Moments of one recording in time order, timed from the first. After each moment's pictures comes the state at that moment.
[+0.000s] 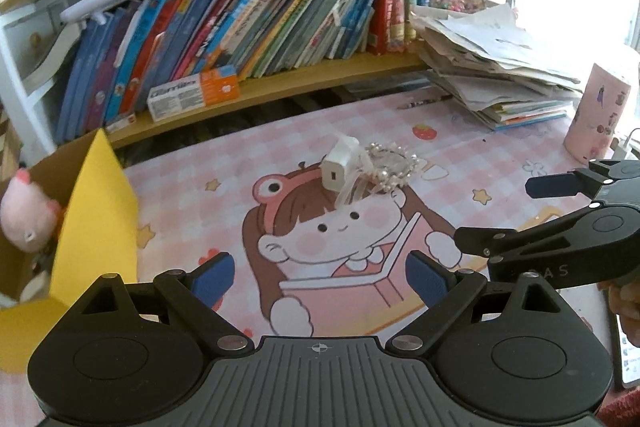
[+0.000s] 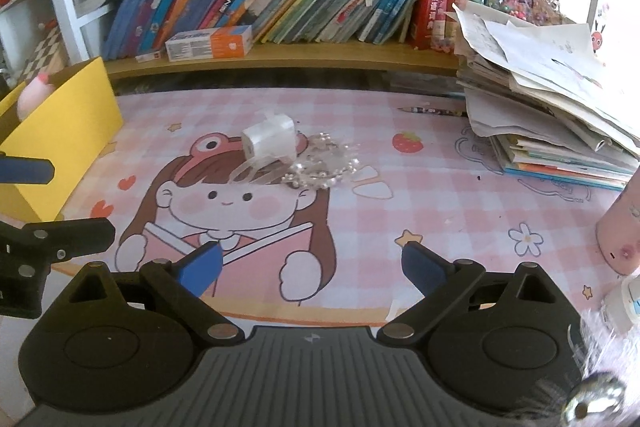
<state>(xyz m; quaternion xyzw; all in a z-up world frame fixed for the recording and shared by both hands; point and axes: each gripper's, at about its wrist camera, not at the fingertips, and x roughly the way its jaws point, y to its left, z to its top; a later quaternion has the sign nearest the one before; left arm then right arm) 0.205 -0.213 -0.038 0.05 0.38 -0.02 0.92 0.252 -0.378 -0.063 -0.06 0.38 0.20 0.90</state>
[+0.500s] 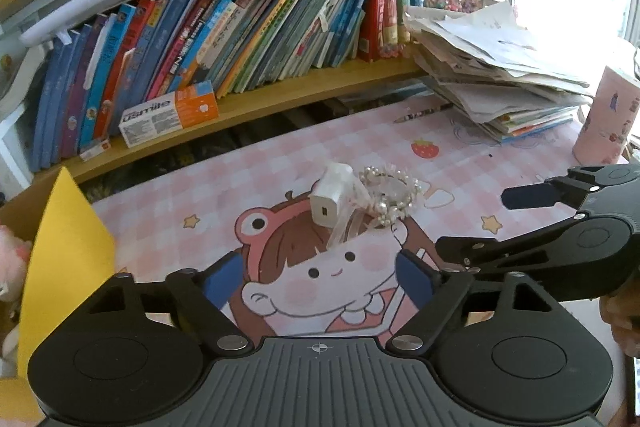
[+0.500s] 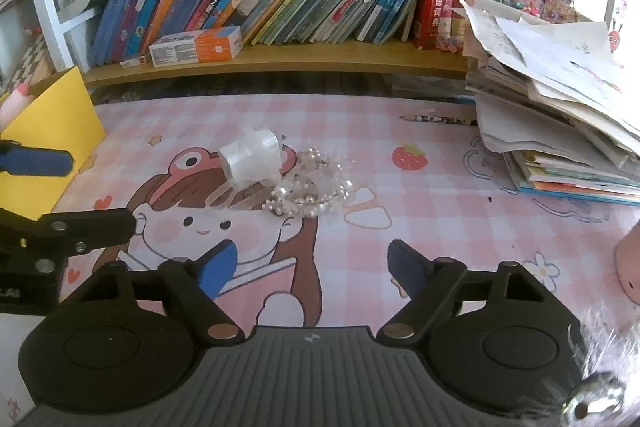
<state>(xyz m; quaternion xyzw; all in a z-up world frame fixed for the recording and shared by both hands) 0.256 -0.222 -0.046 0.06 0.38 -0.04 0.92 0.299 -0.374 -0.075 -0.06 0.38 0.21 0.90</state>
